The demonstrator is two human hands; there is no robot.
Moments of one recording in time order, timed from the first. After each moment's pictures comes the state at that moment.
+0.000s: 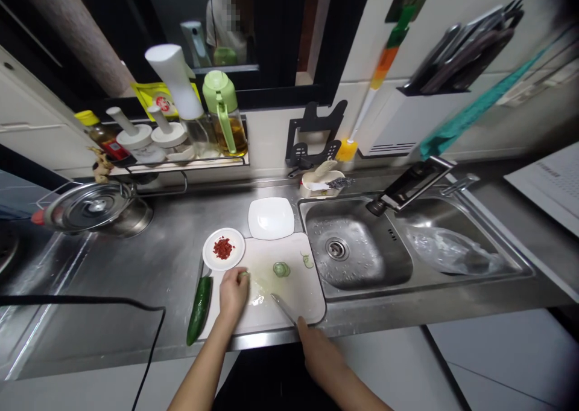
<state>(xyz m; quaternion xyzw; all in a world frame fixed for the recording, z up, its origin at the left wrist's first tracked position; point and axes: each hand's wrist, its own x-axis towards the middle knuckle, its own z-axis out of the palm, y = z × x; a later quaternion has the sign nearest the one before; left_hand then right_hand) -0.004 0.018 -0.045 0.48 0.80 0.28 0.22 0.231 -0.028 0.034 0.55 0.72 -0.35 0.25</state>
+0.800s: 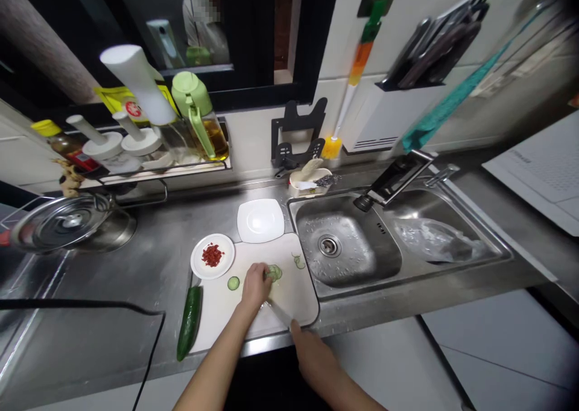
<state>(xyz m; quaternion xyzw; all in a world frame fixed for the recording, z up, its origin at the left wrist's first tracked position) 0.063 0.061 -0.048 0.58 0.72 0.21 0.32 0.231 -0.026 0.035 0.54 0.71 -0.36 0.26</state>
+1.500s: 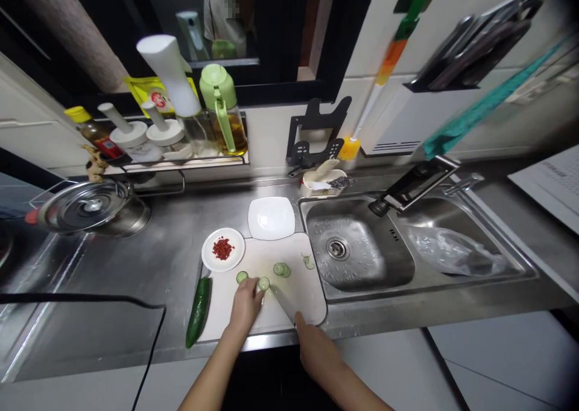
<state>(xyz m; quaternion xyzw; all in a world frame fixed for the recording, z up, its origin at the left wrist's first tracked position) 0.024 0.004 -0.053 0.56 0.74 0.24 0.28 0.219 -0.015 0.039 0.54 0.73 -0.34 0.25</state>
